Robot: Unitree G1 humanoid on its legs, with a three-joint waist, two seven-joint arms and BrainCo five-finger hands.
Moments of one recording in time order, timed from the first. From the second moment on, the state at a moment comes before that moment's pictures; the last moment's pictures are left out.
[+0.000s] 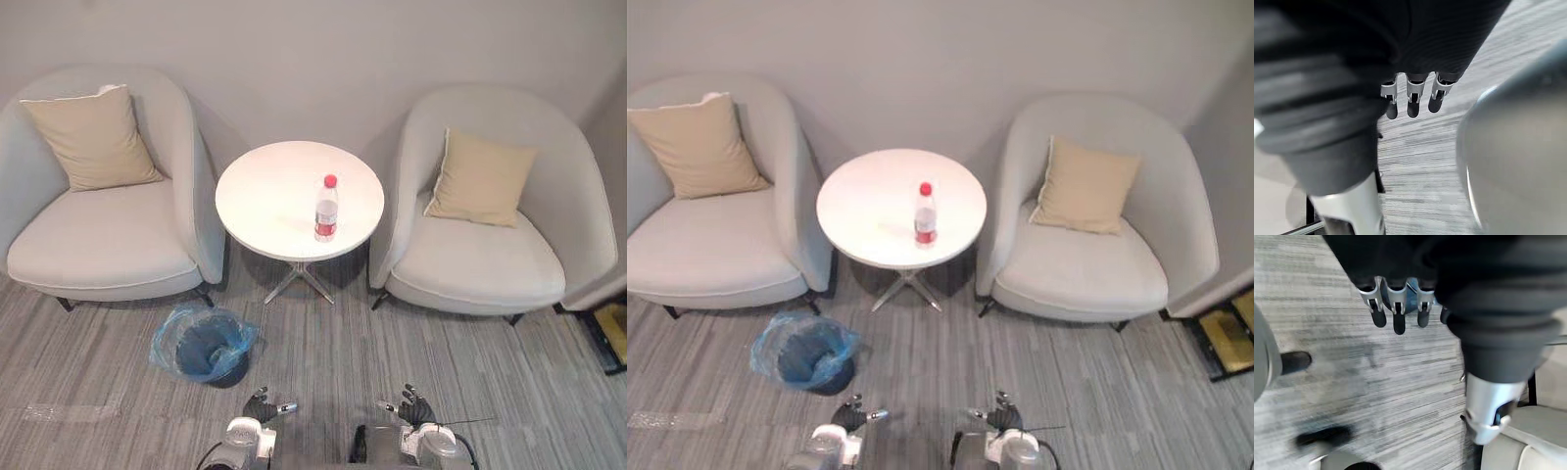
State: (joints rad) left arm -0.04 0.05 -0.17 1.08 -0.04 -0.06 0.11; right arm 0.01 -0.04 -0.08 1.03 0.12 -0.12 -0.06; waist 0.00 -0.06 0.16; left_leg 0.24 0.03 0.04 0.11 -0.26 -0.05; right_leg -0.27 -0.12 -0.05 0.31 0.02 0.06
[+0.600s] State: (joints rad) left arm -0.05 -0.01 -0.11 1.06 -0.01 -0.06 0.08; right arm 0.05 -0.05 -0.12 1.05 0.14 -0.11 -0.06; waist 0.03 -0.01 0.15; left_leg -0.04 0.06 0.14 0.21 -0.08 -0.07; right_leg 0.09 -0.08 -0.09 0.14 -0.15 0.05
